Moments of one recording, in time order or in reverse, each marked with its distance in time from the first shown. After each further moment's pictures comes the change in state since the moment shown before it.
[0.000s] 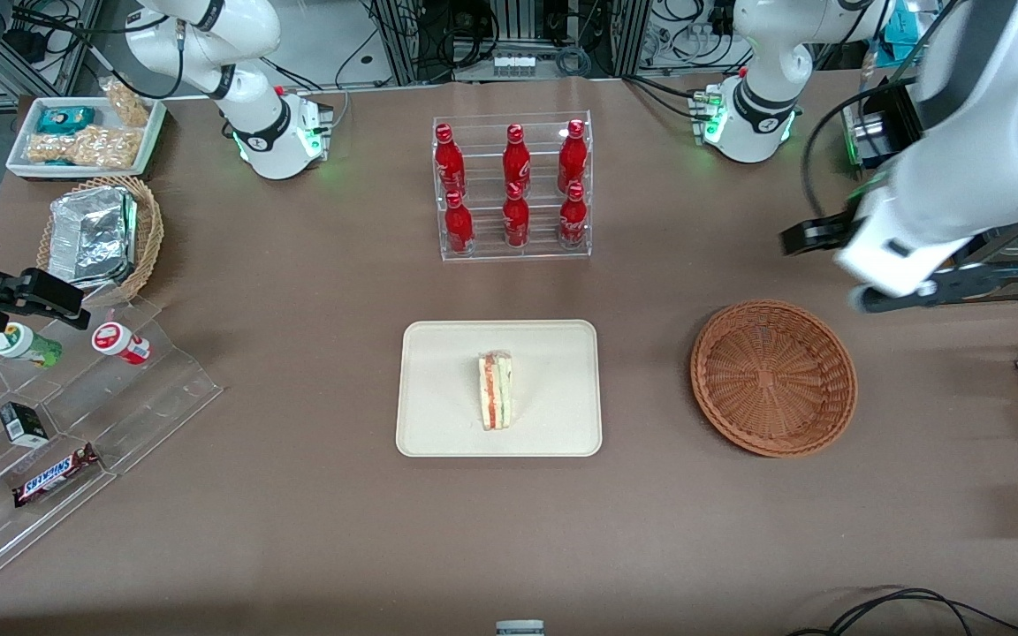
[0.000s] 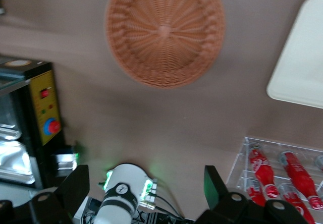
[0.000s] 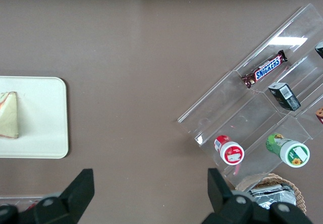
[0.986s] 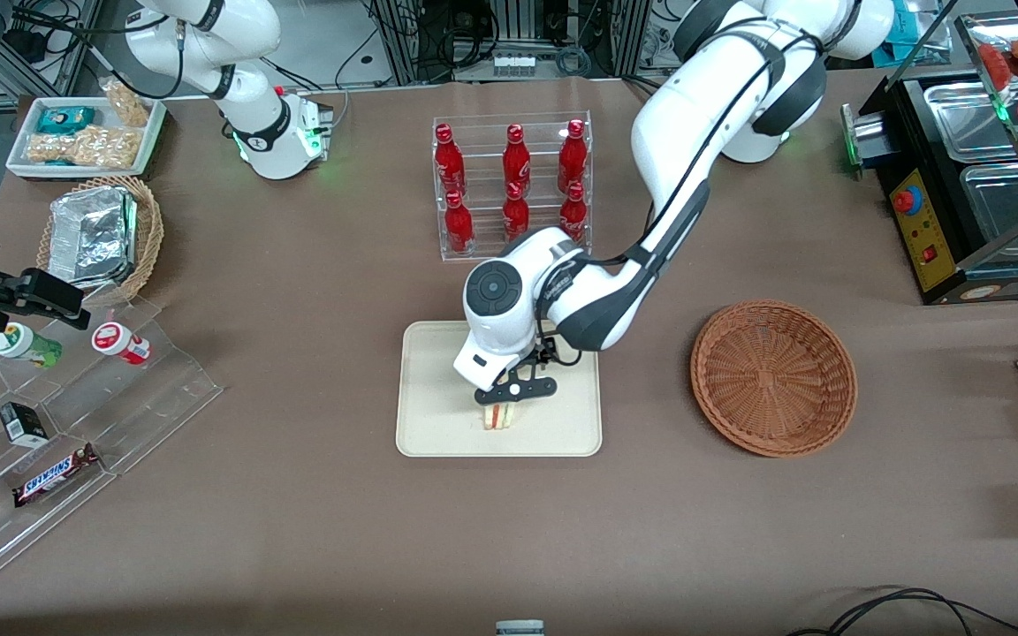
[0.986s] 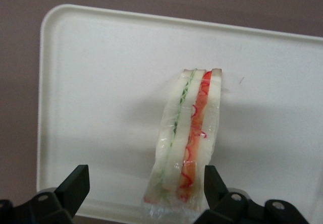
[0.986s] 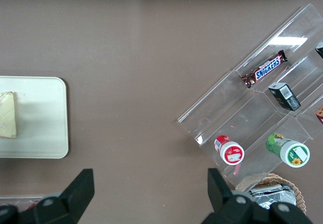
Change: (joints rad) arm -0.583 0.694 -0.026 0.220 0.191 0.738 -0.566
